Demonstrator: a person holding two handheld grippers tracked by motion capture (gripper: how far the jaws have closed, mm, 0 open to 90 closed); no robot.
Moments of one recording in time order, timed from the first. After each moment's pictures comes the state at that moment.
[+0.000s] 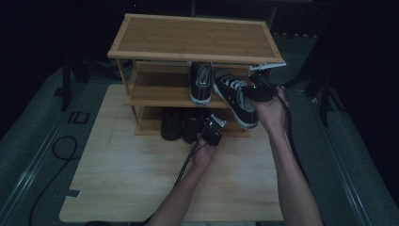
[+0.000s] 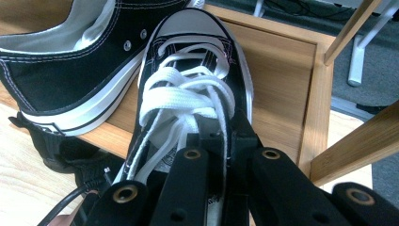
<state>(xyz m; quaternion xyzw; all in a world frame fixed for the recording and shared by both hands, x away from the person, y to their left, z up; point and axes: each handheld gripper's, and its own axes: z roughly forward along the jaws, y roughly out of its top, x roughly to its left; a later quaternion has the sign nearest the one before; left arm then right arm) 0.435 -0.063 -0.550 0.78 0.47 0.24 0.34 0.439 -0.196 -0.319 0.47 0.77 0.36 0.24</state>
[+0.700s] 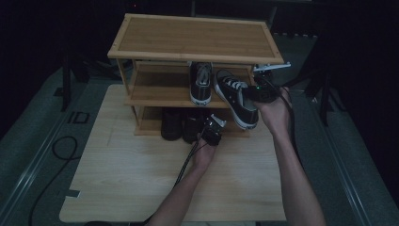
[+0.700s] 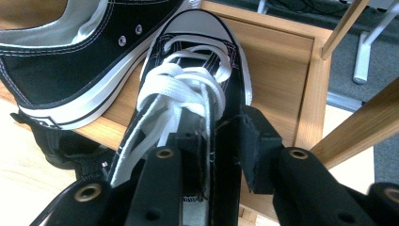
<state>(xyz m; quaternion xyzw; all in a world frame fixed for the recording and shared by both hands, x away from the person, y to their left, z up) 0.435 -0.063 -0.550 0.78 0.47 0.24 0.34 0.439 -0.207 -0.321 0.48 0.77 0.36 0.23</state>
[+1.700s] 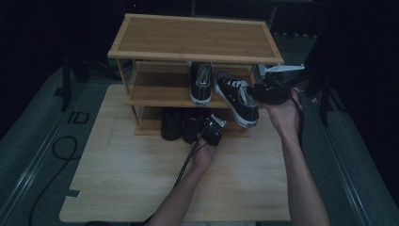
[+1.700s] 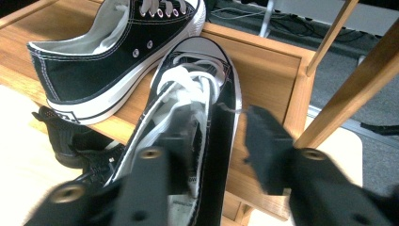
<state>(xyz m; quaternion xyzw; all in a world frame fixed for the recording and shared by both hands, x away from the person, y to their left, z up) 0.435 -0.063 -0.550 0.78 0.47 0.24 0.33 0.418 -0.226 -0.307 0.45 0.77 0.39 0.24</state>
